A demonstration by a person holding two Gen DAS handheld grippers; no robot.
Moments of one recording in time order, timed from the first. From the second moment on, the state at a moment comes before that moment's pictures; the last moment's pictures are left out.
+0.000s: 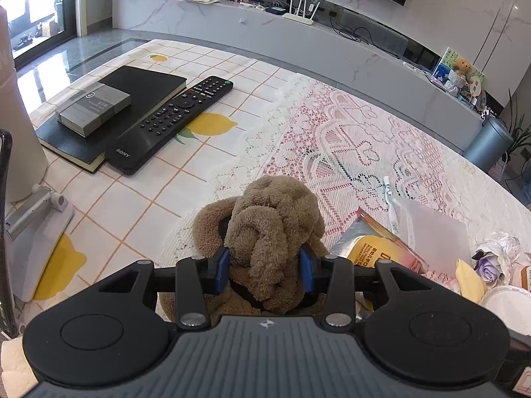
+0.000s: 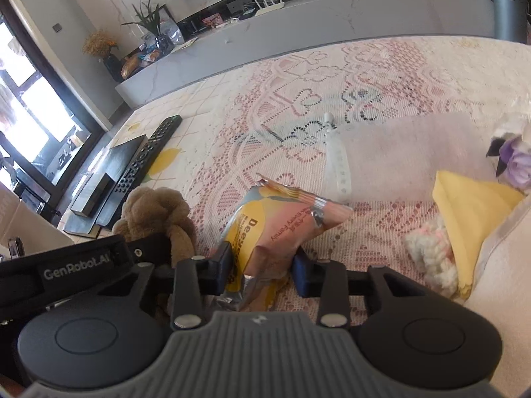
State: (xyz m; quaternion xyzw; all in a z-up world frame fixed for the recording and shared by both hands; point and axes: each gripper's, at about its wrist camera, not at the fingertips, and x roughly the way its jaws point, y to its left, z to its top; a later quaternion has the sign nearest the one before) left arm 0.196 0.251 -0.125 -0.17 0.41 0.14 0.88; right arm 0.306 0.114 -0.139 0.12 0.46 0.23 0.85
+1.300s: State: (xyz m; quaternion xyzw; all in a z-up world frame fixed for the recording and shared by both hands) left arm 0.140 0.010 0.022 -0.07 0.31 -0.12 0.94; right arm 0.161 -0.228 0.025 0.16 0.27 0.11 0.94
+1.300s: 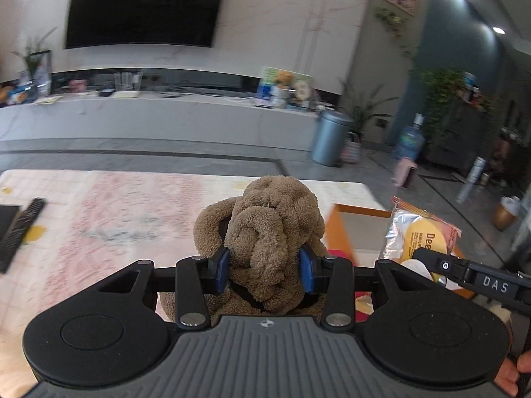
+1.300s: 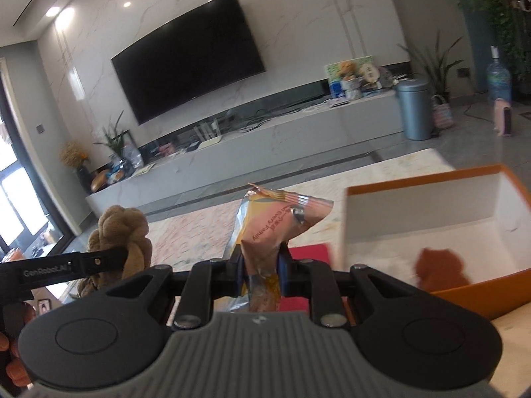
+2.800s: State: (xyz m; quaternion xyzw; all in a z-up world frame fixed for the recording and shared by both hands) left arm 0.323 -0.231 -0.128 -0.21 0.56 -0.28 0.75; right arm 0.305 -0.411 -0.077 -0.15 0.55 0.07 0.82
